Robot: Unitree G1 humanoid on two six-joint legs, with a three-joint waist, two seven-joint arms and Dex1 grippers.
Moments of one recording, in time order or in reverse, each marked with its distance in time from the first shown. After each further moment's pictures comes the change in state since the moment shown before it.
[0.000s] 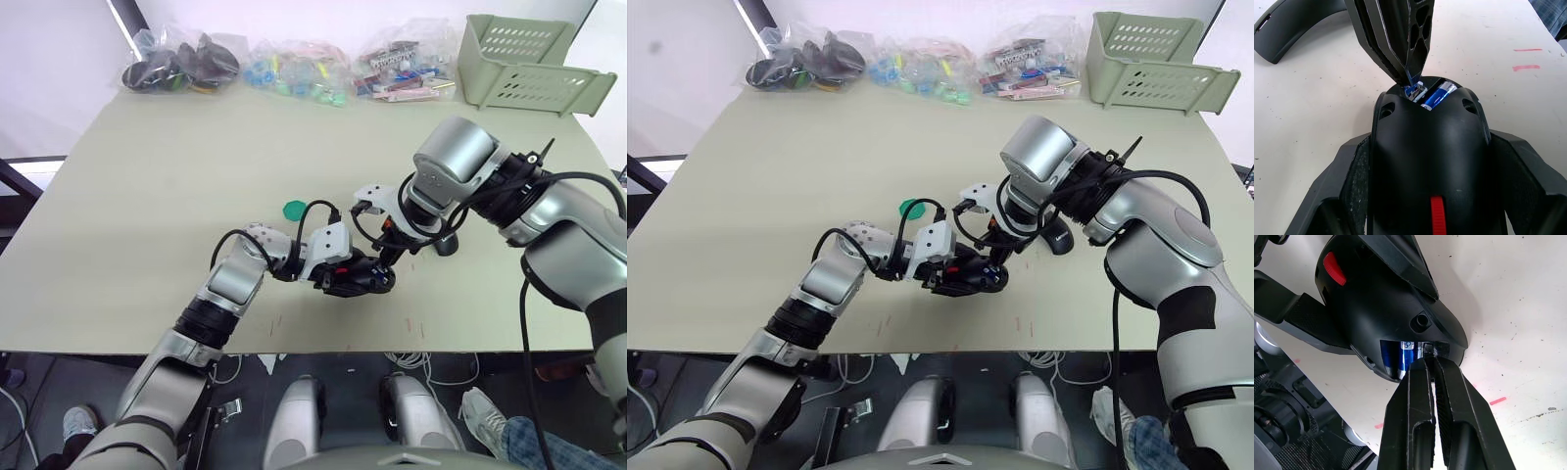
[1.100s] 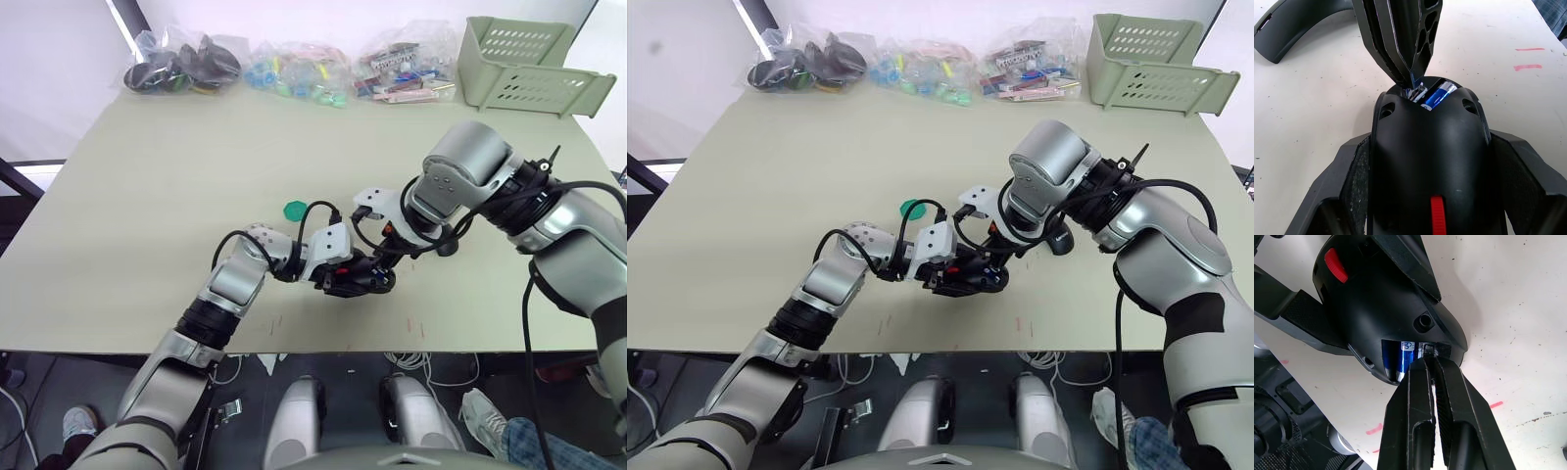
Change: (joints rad) left arm 0.003 -0.007 0.000 0.000 0.010 0.000 0.008; right arm 0.056 -0.037 -0.058 -0.112 0.129 0.000 -0.200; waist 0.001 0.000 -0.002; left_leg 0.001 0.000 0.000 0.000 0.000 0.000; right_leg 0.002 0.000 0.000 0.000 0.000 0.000
